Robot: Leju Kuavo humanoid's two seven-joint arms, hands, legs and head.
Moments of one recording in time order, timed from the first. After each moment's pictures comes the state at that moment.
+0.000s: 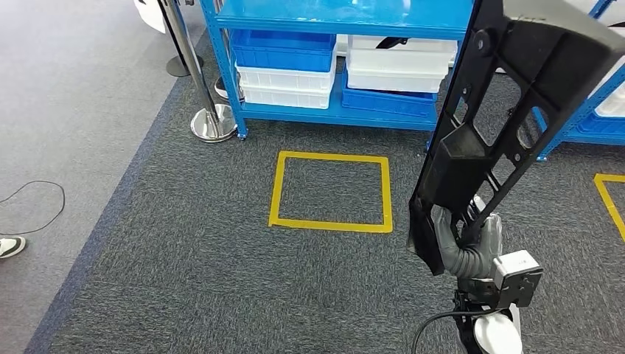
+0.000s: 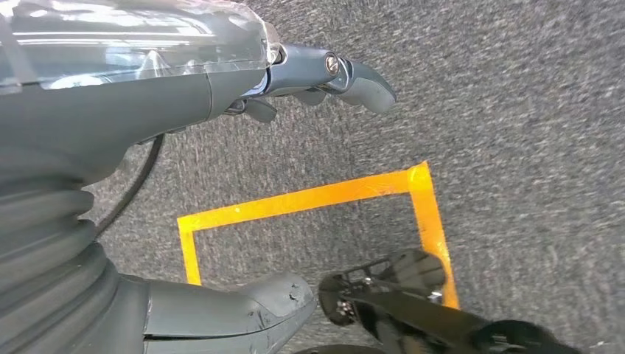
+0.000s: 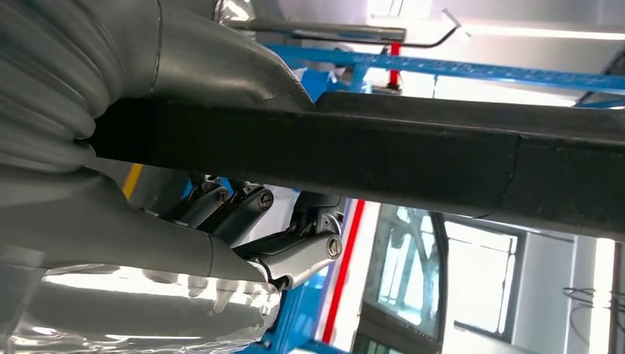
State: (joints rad) left arm -0.05 -0.08 1.12 -0.21 -1.41 0.10 -0.41; right arm 0.05 -0.10 0.08 -1.86 0.03 -0.19 -0.43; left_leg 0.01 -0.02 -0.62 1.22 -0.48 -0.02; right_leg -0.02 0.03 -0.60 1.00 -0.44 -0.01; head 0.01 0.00
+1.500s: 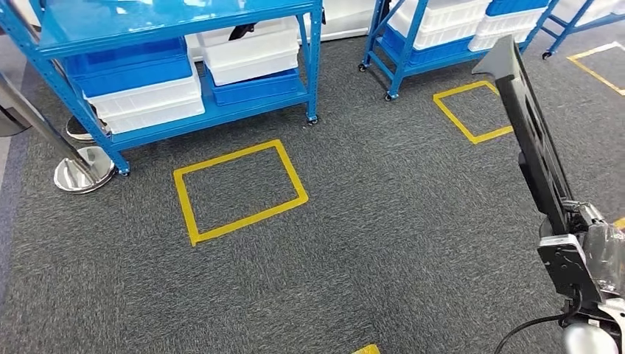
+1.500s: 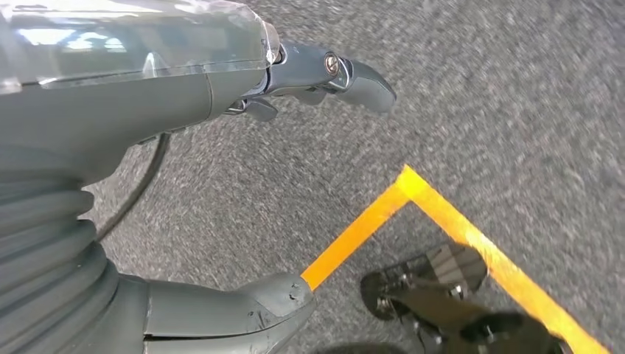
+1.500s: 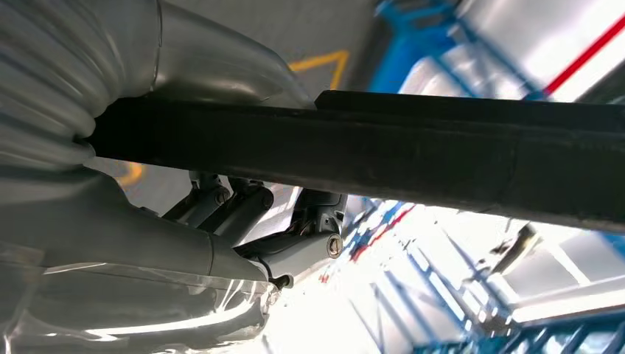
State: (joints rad) left arm -0.04 -0.10 1.10 -0.21 -1.48 0.10 -0.37; right arm 0.08 -0.30 -0.32 -1.75 0.52 -0.28 -0.24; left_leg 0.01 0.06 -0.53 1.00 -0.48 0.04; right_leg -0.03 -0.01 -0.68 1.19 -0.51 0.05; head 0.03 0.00
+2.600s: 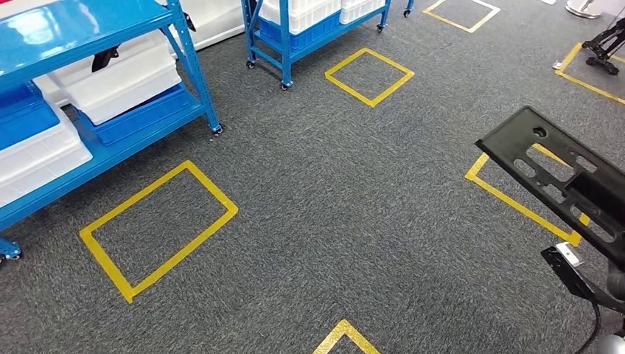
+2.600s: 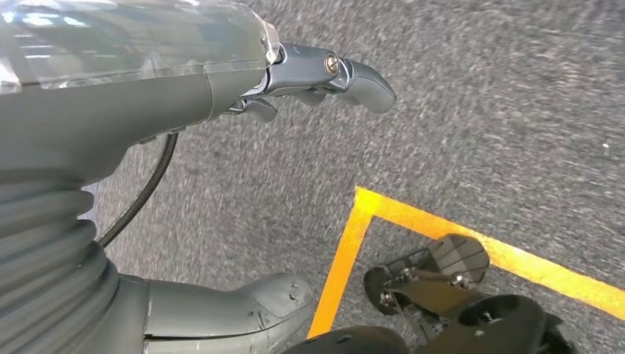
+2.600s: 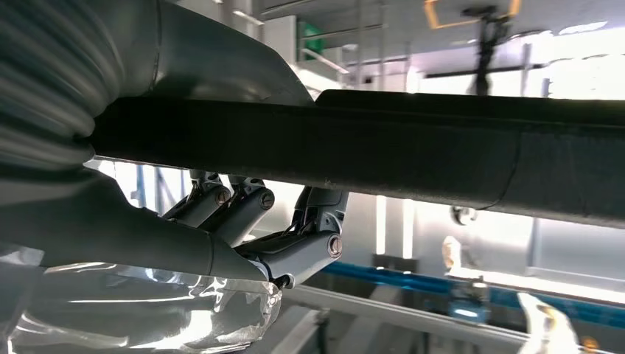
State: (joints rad) left arm -0.05 -0.10 1.10 -0.21 -1.50 0.08 -0.35; right arm 0.07 -0.44 -0.43 -1.46 1.17 -0.52 -0.01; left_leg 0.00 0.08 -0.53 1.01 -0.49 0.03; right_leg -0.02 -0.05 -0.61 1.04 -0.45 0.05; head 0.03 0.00
